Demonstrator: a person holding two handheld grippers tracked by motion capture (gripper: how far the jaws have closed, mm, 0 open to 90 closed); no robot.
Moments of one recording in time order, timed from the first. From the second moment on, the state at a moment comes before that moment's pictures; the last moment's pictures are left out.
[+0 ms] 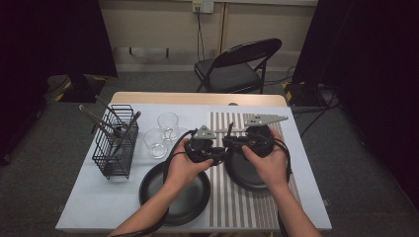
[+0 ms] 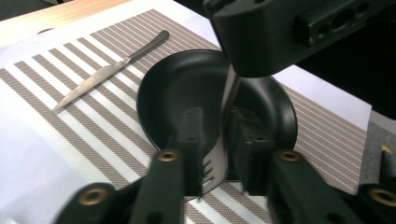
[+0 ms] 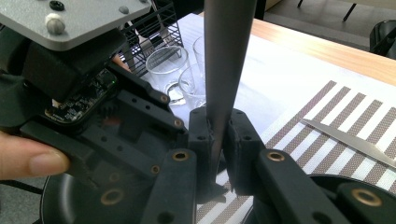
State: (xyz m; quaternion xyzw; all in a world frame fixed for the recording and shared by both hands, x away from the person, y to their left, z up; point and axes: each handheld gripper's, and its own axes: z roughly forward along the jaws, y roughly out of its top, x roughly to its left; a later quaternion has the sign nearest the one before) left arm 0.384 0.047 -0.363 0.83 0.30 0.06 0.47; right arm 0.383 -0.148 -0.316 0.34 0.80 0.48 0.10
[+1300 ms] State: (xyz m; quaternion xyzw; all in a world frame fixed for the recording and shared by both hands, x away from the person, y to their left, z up) left arm 0.381 0.049 -0.368 0.82 0.37 0.08 0.44; right arm 0.384 -0.142 -0.295 0.35 0.77 0.52 0.12
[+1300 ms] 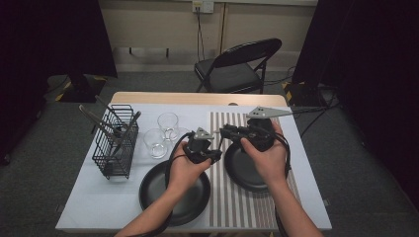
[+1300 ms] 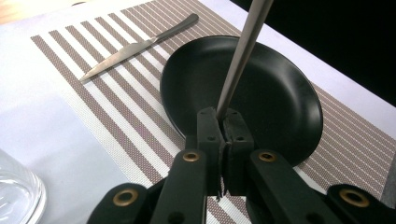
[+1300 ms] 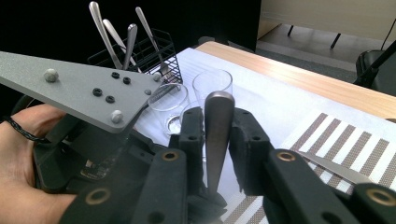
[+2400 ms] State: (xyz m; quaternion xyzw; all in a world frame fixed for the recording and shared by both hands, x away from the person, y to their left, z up) left arm 0.366 0.059 -0.362 0.85 0.30 0.06 0.44; right arm 0.375 -0.166 -0.305 0.32 0.78 0.52 0.11
